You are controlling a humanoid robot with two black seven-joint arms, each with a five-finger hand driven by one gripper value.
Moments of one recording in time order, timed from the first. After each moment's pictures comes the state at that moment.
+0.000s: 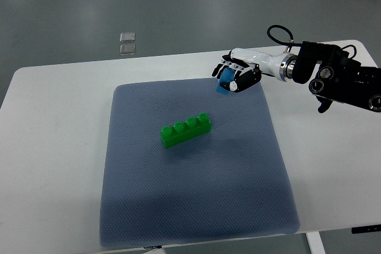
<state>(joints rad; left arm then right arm) -0.03 0.00 -0.09 -0.24 0.07 0.05 0.09 1.16 -0.50 0.06 1.20 -0.90 0.00 -0.01</state>
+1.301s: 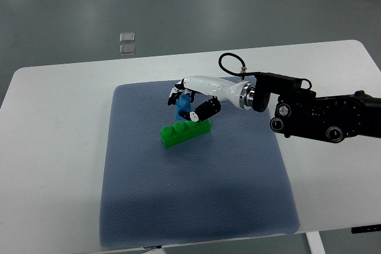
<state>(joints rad) -0.02 0.00 -0.09 -0.24 0.07 0.05 0.09 1.15 -0.32 -0.06 1.20 -1.08 -0.14 0.14</state>
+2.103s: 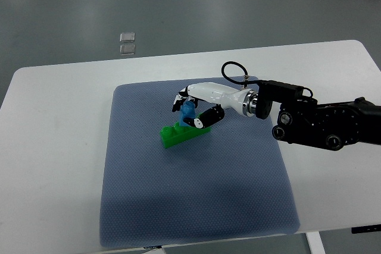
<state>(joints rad) -0.02 0.00 -0.09 -0.24 0.07 0.05 0.09 1.11 -0.32 -0.07 1.17 -1.12 -0.16 0.17</state>
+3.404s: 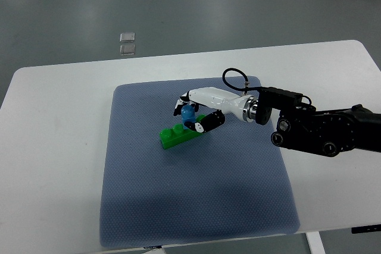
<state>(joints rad) -0.02 0.00 -0.09 -0.24 0.07 0.05 0.09 1.06 -0.29 -0.07 1.12 -1.15 -0.19 0.20</state>
